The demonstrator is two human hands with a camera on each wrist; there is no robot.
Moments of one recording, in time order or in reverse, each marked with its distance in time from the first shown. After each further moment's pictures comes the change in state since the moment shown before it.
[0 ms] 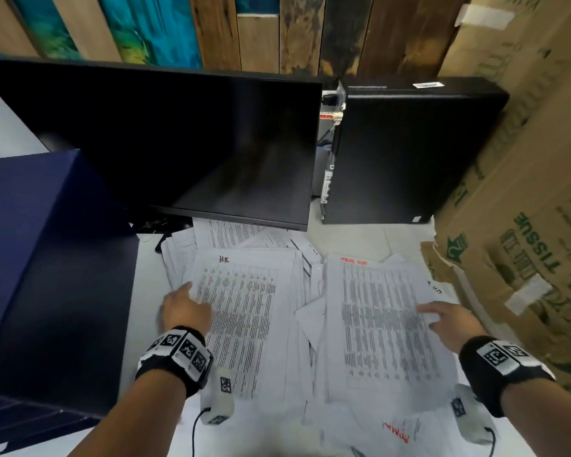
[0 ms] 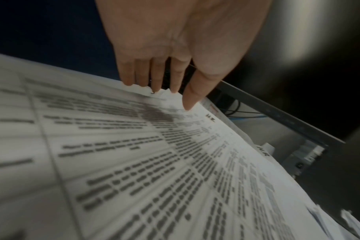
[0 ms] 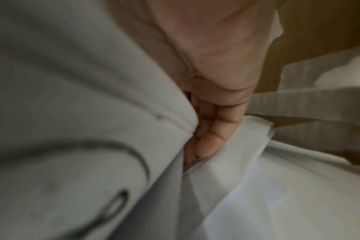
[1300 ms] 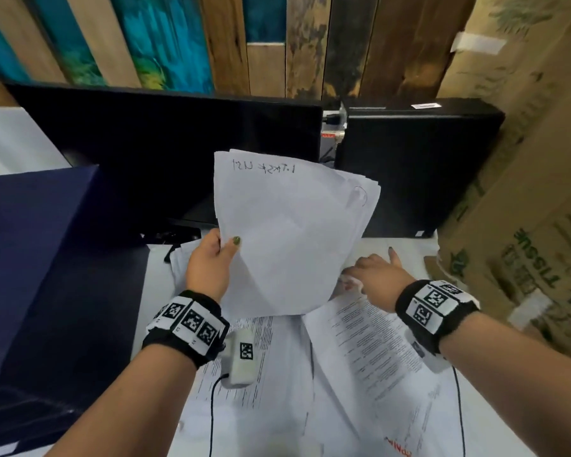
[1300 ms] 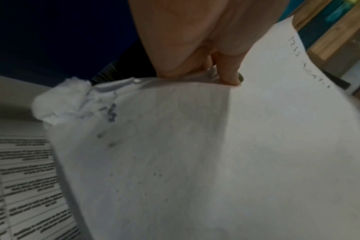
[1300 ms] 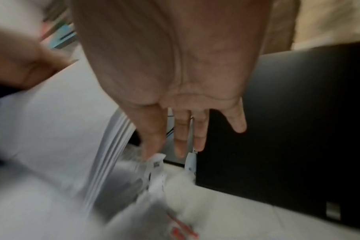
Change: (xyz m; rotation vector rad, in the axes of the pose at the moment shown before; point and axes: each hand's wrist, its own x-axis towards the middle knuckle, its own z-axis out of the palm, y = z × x) left_hand -0.029 0.103 -0.043 -0.678 -0.025 0.454; right_hand -0.021 -0.162 -0.022 -0.771 -0.046 -0.613
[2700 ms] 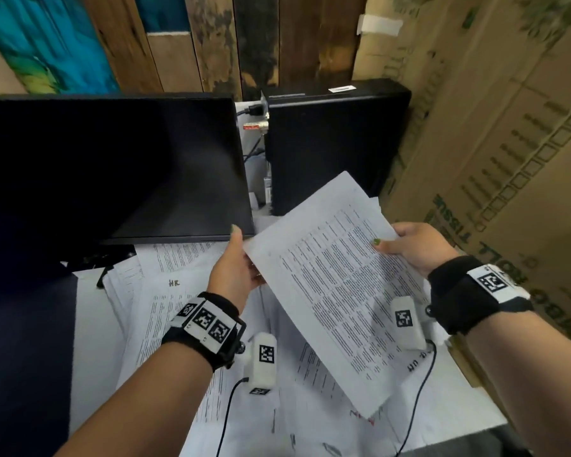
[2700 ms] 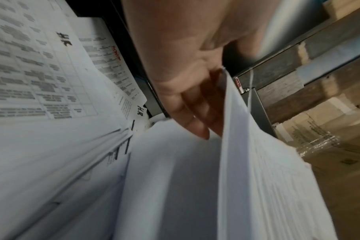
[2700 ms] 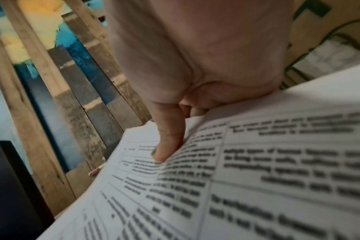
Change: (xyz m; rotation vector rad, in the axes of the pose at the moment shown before) left_hand -0.020 0.011 0.102 -0.543 -0.482 -0.548; right_hand -0.088 0.080 -0.015 1.326 0.406 0.521
